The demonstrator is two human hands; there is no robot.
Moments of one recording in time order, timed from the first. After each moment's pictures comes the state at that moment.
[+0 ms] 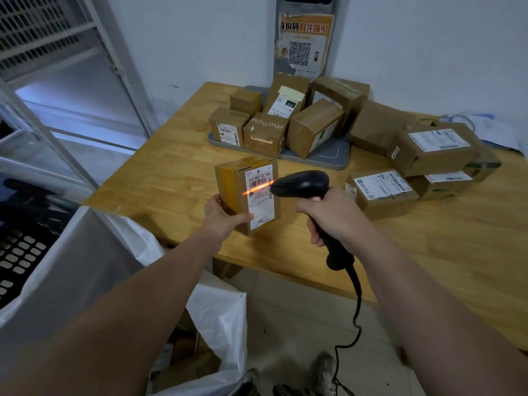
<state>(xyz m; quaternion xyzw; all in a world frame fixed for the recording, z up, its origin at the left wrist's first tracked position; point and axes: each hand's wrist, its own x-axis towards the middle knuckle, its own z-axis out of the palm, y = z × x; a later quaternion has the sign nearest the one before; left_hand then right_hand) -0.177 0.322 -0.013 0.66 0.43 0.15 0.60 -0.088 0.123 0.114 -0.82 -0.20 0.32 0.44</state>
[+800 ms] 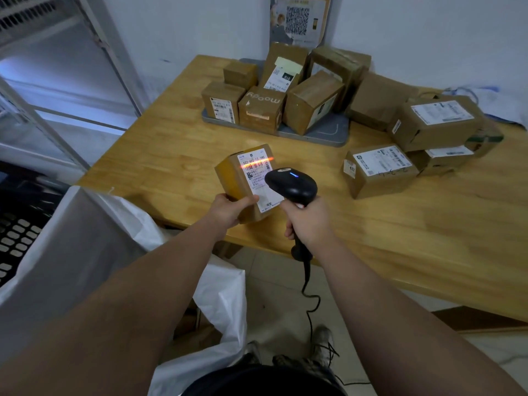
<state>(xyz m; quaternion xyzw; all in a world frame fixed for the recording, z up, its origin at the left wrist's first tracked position) -0.176 0.297 -0.018 0.60 0.46 0.06 0.66 -0.111 0.136 0.025 -0.79 -0.12 0.26 0.55</state>
